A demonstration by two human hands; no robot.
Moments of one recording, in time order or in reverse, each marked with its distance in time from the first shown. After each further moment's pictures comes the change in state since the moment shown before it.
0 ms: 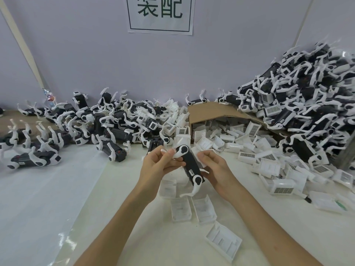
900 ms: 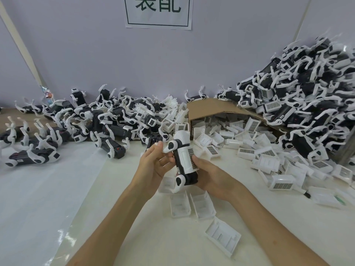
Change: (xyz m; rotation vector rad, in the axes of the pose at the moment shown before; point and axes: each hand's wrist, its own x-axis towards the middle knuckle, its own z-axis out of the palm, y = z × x) left_hand 0.002 0.000 -0.007 -0.295 -0.045 -0.103; right_hand -0.010 0.004 0.006 0.014 -0.408 0.149
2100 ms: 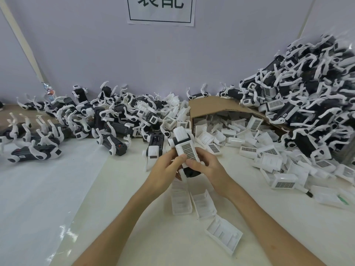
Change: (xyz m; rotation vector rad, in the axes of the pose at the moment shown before) left_hand -0.010 -0.014 0.015 0.756 -0.108 0.126; right_hand 0.002 0.002 0.003 -0.348 0.226 -0.237
